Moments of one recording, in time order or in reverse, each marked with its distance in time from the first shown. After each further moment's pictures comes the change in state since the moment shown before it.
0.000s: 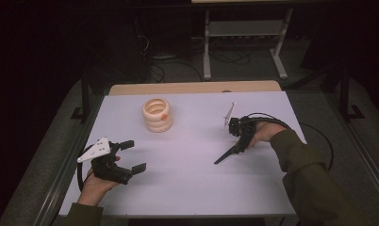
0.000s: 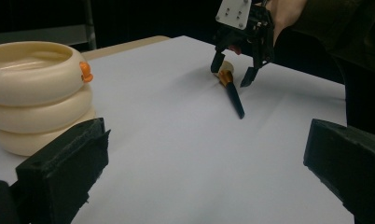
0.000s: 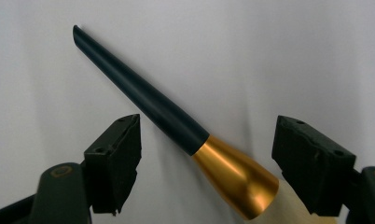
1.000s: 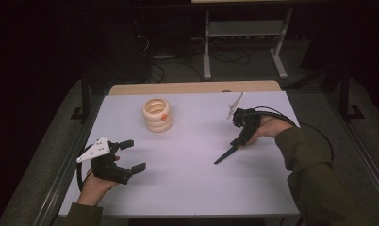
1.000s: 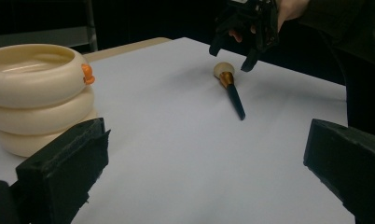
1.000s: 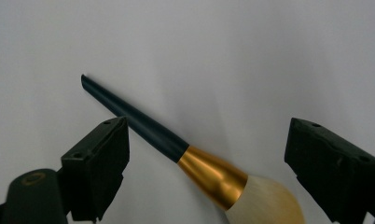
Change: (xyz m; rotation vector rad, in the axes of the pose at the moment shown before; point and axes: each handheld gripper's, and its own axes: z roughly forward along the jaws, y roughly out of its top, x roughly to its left) left arm 0.000 0.001 -0.001 -0.005 0.005 0.000; right arm -0.007 -0.005 -0.028 -0.123 -0.021 0.106
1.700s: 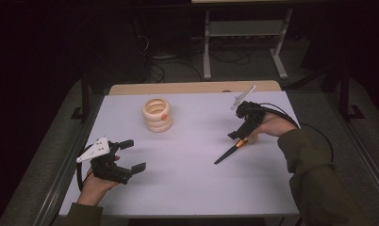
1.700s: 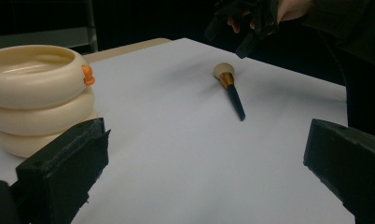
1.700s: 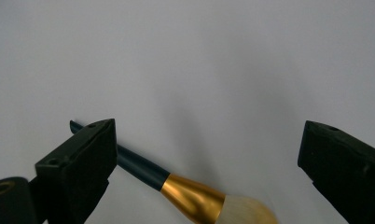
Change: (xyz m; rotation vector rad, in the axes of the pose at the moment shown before) left arm 0.000 0.001 0.000 -0.003 0.000 -0.001; right arm -0.007 -0.003 -0.017 -0.183 -0.073 0.082
